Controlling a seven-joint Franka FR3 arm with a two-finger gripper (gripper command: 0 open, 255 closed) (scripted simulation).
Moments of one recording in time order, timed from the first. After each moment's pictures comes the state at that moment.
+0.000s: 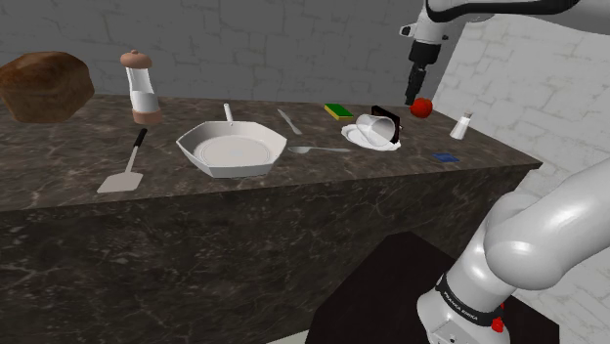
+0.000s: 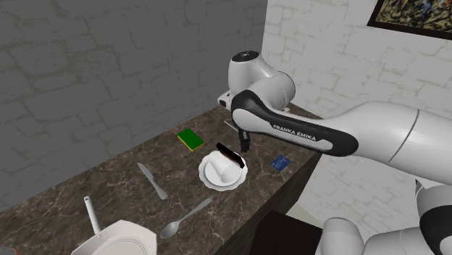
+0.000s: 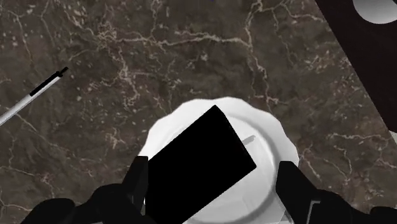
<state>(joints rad) 0.06 -0.42 -0.43 -2.00 -0.27 1.64 -0.76</state>
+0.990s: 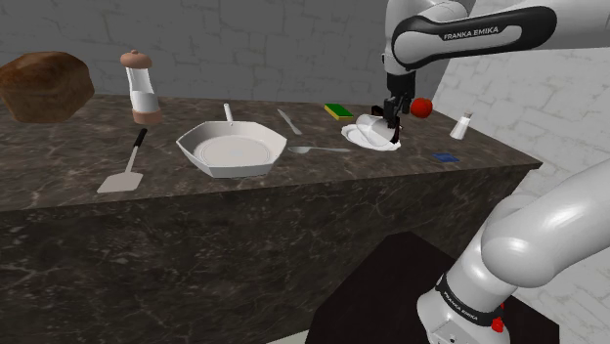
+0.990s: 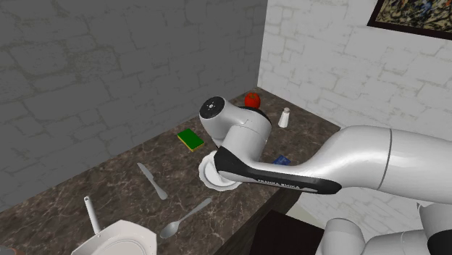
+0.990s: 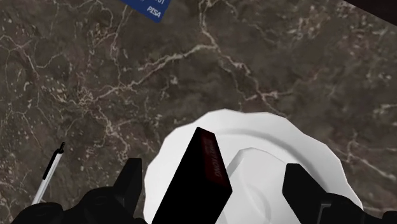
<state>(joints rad) -0.02 -0.41 -0.20 -2.21 -0.47 1.71 -0.13</state>
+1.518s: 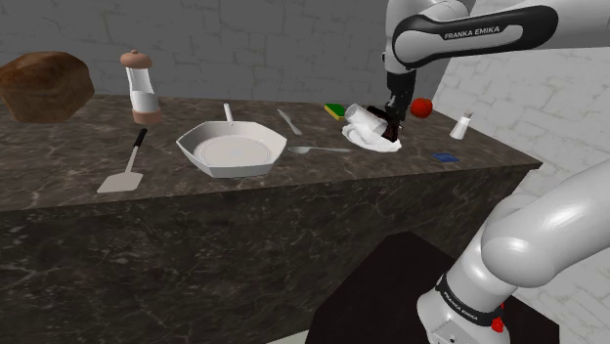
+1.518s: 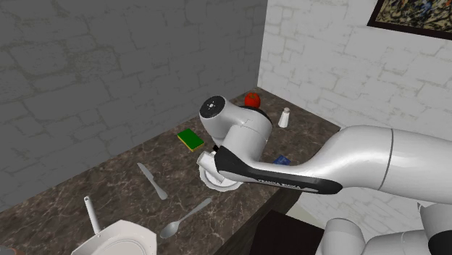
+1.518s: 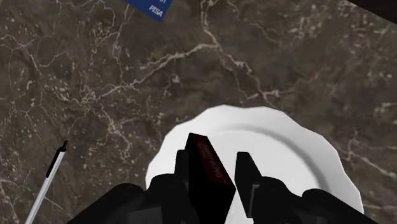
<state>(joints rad) -0.02 -0.42 -0.20 -2.21 -0.47 1.71 -0.13</state>
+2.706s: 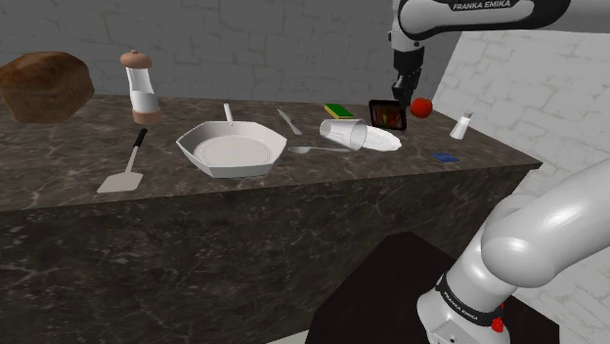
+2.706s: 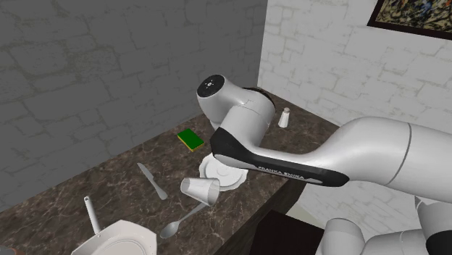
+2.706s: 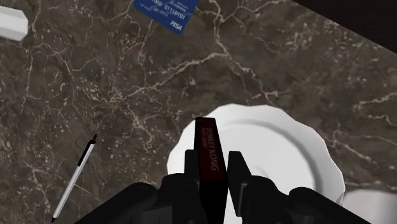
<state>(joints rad) -0.02 -0.41 -0.18 -2.06 -0.46 1.58 -0.18</state>
